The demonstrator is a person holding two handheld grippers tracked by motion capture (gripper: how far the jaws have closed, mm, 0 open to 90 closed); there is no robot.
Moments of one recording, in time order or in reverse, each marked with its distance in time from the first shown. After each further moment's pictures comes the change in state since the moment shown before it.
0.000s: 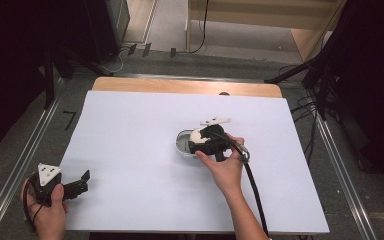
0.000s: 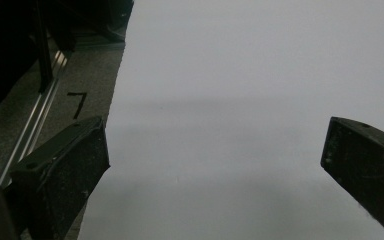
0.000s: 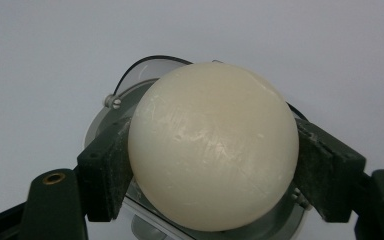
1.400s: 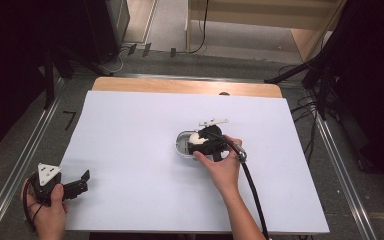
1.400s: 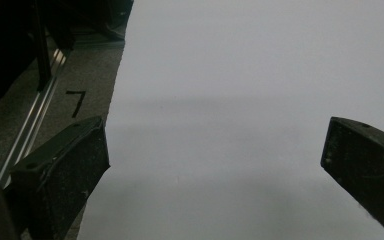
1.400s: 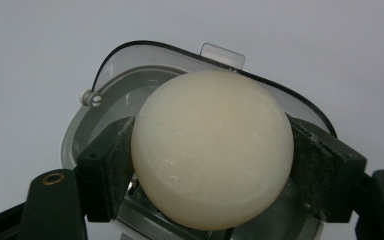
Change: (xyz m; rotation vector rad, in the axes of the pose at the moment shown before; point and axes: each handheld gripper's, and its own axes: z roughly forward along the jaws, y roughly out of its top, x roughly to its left) left arm 0.001 0.000 0.000 0.007 0.000 -0.003; right arm -0.001 -0.003 0.014 0.041 -0.013 0.036
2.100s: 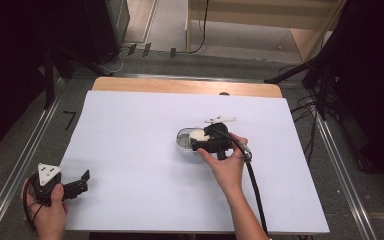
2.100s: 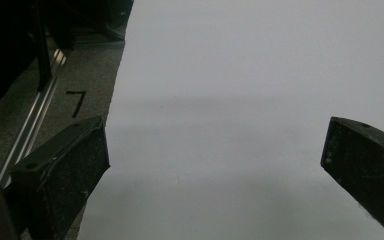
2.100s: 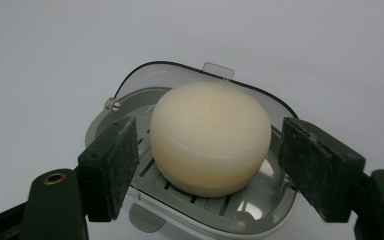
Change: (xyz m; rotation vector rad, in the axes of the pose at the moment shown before) left arm 0.000 0.000 0.000 0.000 0.001 0.002; right arm -0.007 0.004 -0.019 -0.065 0.017 0.030
